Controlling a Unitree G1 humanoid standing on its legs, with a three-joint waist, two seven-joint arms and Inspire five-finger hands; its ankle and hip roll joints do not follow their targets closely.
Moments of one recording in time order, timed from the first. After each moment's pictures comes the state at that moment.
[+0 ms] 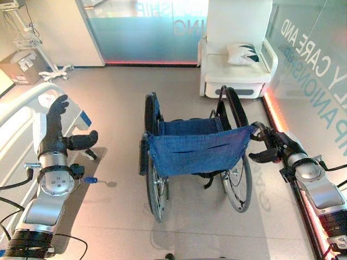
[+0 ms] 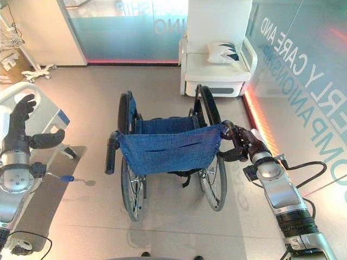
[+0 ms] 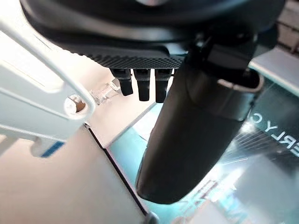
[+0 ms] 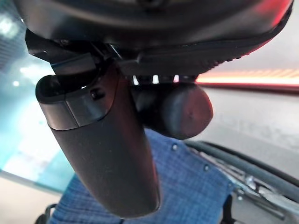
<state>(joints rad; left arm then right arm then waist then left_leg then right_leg) -0.04 0.80 0.09 -0.04 -0.23 0.11 0.34 -0.24 -0.74 0.09 0.06 0.09 0.47 0.03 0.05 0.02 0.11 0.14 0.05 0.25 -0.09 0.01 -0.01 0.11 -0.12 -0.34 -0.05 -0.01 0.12</state>
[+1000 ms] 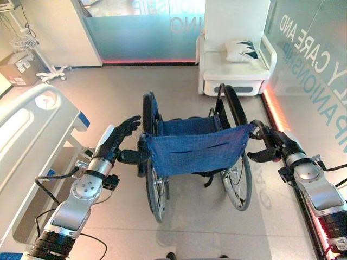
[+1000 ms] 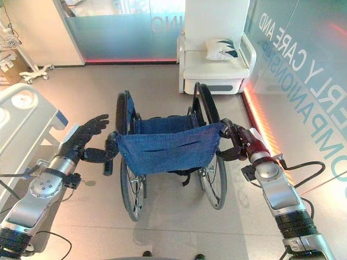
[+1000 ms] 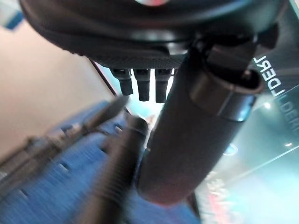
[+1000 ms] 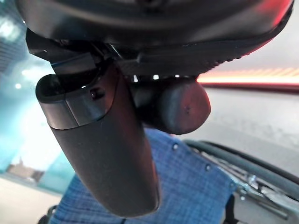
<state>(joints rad) -0.03 0.75 -0.09 -0.09 -0.09 0.09 0.08 -0.23 -0.73 0.10 0.02 0.08 0.47 0.01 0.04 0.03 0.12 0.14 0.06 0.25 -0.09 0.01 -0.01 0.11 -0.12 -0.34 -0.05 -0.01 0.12</state>
